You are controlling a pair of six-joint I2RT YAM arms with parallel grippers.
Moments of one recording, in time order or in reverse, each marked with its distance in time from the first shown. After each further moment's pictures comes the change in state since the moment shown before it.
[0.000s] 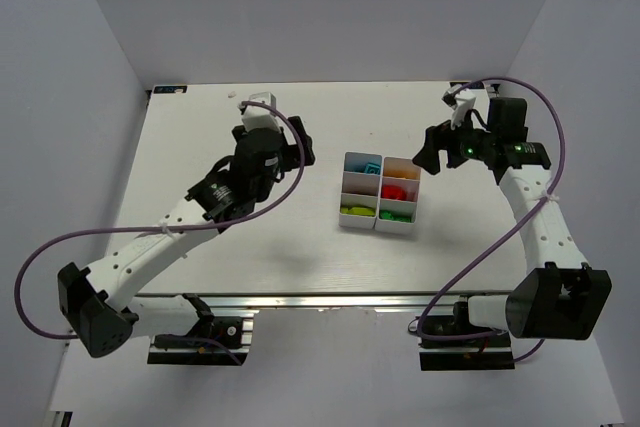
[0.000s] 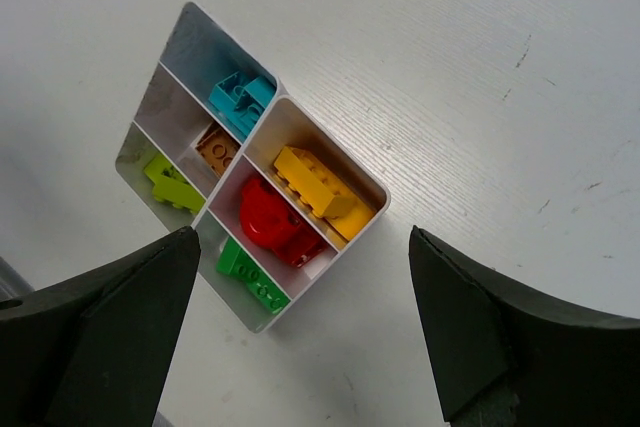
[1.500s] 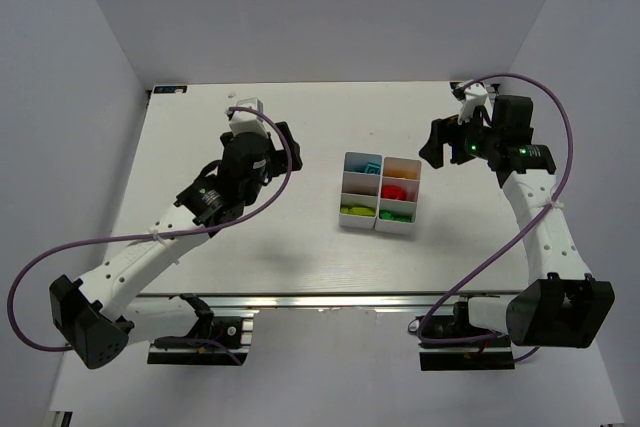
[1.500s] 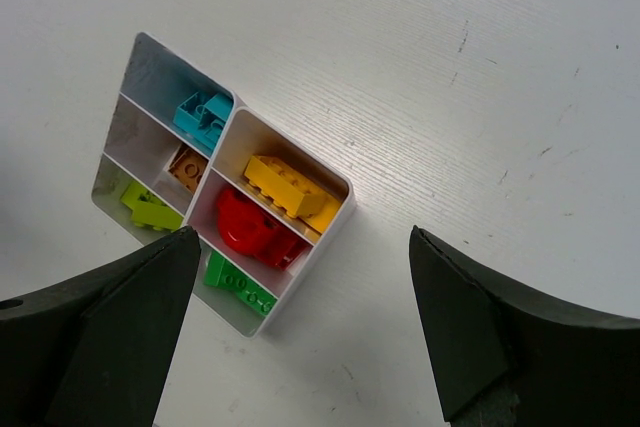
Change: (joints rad) left arm 0.071 -0.072 -0.067 -0.042 0.051 -0.010; right arm 0.000 -0.040 0.014 0.010 0.133 0.114
